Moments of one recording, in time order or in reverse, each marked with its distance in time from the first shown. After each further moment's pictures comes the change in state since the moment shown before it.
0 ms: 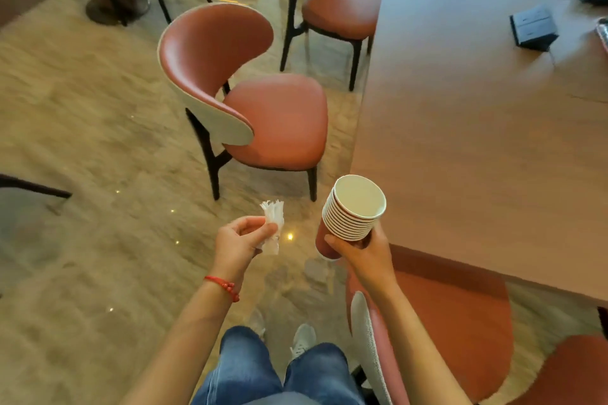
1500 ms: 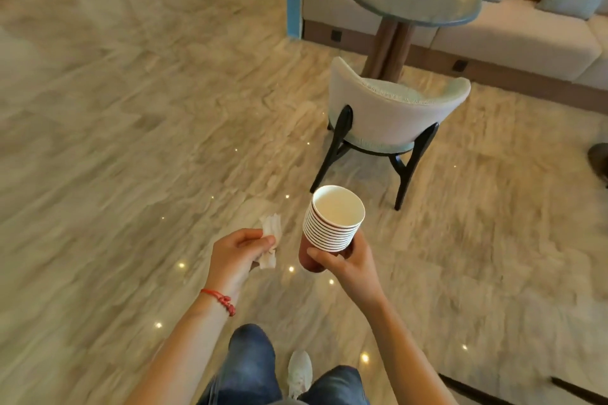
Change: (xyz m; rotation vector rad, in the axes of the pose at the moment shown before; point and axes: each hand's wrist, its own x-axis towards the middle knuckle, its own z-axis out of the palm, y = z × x) left_hand -0.102 -0.045 -0.565 -0.796 1.402 0.058; right_hand -0.104 -0.042 0.711 -0.395 -1.601 -0.206
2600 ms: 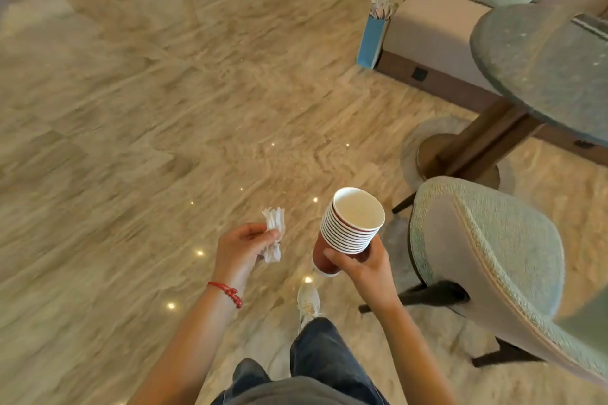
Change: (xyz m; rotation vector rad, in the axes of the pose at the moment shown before) left_hand 0.576 0.226 -0.005 -0.097 0.165 -0.056; right_hand 0.614 -0.065 0.158 -0.032 -0.124 0.050
